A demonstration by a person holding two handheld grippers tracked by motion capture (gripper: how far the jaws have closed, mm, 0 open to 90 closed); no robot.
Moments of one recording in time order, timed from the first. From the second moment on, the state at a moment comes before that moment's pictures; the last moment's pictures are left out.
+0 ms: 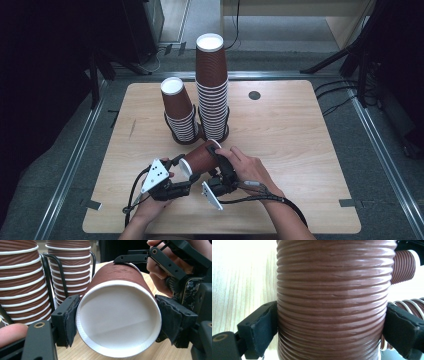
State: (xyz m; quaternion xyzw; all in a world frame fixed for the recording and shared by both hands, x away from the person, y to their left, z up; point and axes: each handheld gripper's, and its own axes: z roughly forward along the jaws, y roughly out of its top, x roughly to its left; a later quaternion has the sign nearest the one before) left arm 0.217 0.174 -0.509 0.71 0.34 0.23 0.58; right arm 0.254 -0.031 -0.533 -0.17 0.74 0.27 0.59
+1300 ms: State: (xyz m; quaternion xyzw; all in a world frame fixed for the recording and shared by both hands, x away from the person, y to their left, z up) left arm 0.218 0.184 -0.508 0.70 0.34 0.24 0.58; right arm 0.243 -0.077 -0.514 -0.07 0.74 0.30 0.60
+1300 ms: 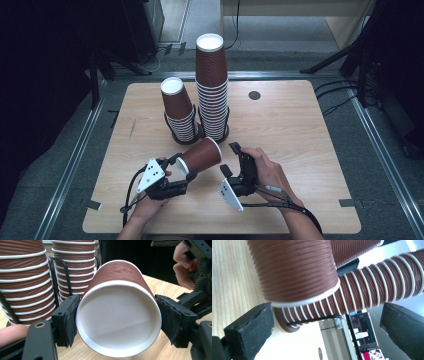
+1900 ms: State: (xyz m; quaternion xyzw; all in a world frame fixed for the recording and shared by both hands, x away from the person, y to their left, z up) left arm 0.218 0.188 -0.506 0.69 0.34 0.25 0.59; right arm 0.234 -0.080 -0.517 0.11 0.76 0.39 0.51
